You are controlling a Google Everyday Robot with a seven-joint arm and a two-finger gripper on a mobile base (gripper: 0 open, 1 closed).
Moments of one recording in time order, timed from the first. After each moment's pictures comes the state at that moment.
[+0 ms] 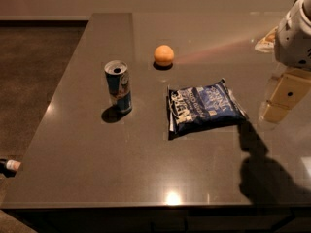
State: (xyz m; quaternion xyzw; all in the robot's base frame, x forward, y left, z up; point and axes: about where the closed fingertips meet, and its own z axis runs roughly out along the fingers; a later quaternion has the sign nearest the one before) arm 0.438 -0.217 0.976 -0.60 0.78 -0.03 0.16
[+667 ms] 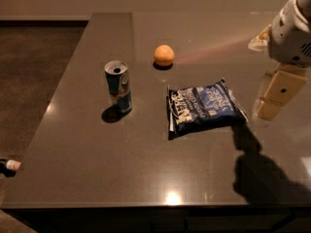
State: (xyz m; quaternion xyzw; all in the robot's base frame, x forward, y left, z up) arm 0.442 -0.205 0.978 -0.61 0.78 -0.02 0.16
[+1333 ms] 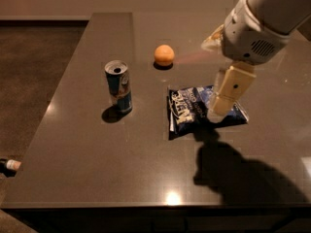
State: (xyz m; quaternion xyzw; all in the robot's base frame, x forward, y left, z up) arm 0.461 -0.125 0.971 -0.66 0.72 0.06 0.21
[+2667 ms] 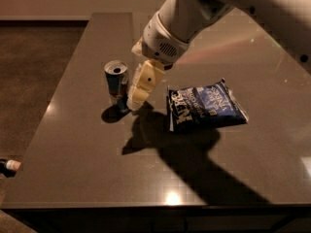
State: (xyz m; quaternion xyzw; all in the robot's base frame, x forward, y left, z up) arm 0.523 0.028 0.938 -0.67 0.67 0.18 0.25
